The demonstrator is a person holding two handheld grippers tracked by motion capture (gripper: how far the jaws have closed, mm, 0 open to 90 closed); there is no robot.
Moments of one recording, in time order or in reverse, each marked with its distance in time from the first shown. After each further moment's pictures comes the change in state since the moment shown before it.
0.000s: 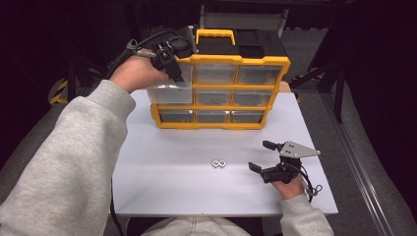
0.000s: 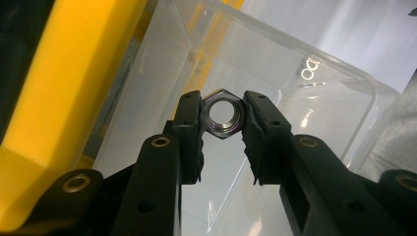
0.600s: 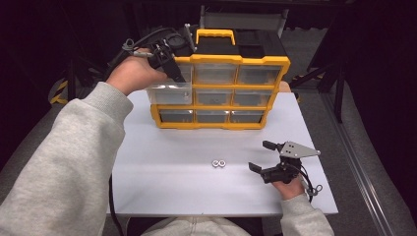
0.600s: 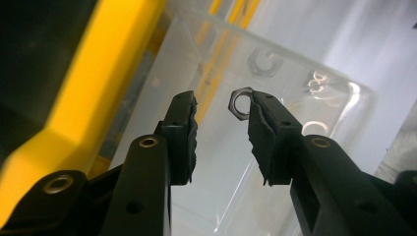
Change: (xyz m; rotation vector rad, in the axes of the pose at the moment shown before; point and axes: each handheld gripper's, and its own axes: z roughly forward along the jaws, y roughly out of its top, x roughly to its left) left arm -0.008 -0.007 -0.013 -0.081 0.070 0.010; right arm 0.000 0.000 0.000 0.000 0.008 -0.003
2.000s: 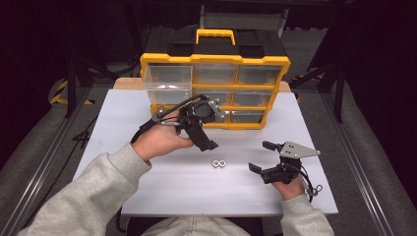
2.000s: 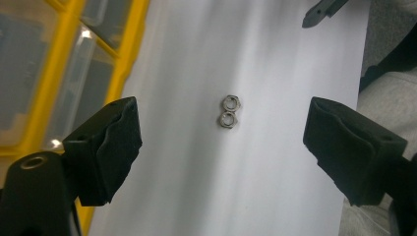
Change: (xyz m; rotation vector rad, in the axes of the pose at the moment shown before) left arm -0.119 -0.018 0.104 -0.154 -0.132 0.209; right arm 0.001 0.000 0.000 0.004 0.001 0.000
